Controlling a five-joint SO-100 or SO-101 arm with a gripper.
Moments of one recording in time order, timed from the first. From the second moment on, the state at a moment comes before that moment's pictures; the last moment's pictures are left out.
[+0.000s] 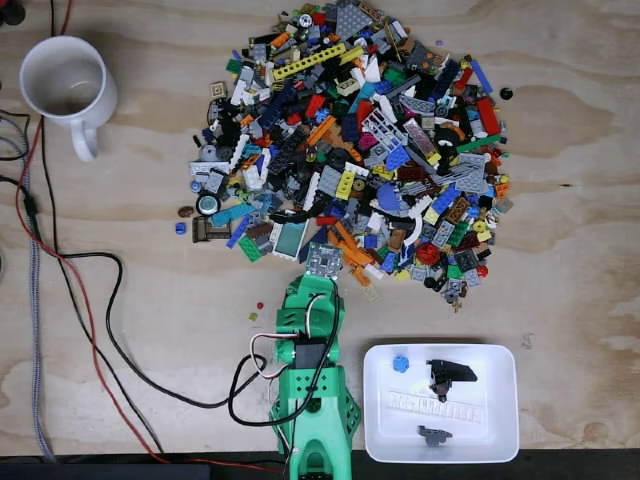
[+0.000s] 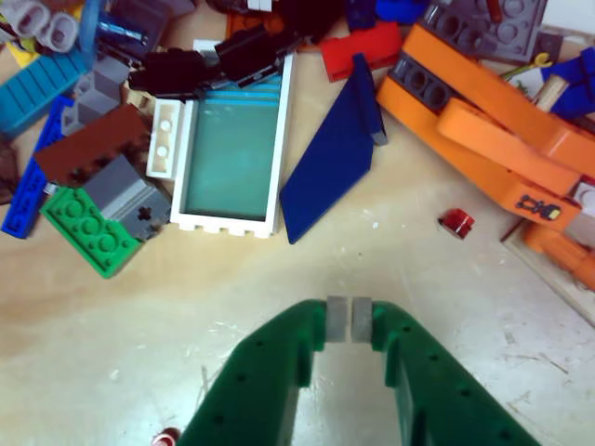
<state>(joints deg) -3.3 169.4 168.3 56.0 -72.2</state>
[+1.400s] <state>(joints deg) 0.0 91.5 121.0 51.9 -50.4</state>
